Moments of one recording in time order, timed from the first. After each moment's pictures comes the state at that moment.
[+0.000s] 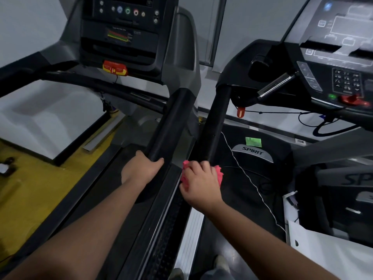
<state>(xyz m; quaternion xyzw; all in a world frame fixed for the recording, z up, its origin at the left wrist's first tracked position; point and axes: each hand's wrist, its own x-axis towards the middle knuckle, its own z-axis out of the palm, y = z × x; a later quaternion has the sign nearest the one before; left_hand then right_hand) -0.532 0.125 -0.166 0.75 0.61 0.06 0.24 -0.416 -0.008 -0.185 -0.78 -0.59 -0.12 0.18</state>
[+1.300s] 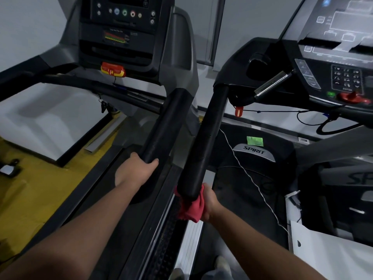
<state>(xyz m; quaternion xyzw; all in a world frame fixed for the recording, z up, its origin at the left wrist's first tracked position) -0.532 0.121 -0.165 0.75 0.63 0.06 0.22 -0.399 -0.018 -0.227 -0.56 0.05 0.59 0.58</state>
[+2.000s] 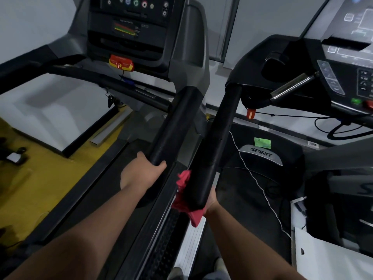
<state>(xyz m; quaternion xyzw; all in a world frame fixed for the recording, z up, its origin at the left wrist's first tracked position) -0.528 0.126 -0.168 0.74 0.63 0.05 0.22 -0.388 0.020 -0.243 -0.40 -0.05 0.66 0.63</state>
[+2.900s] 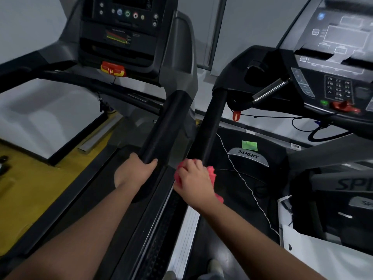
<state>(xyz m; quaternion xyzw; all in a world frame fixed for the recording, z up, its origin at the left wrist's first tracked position) -0.534 0.121 -0.172 0.75 0.63 0.07 0.22 -0.411 -0.003 -0.173 -0.77 -0.61 -0.04 0.16</state>
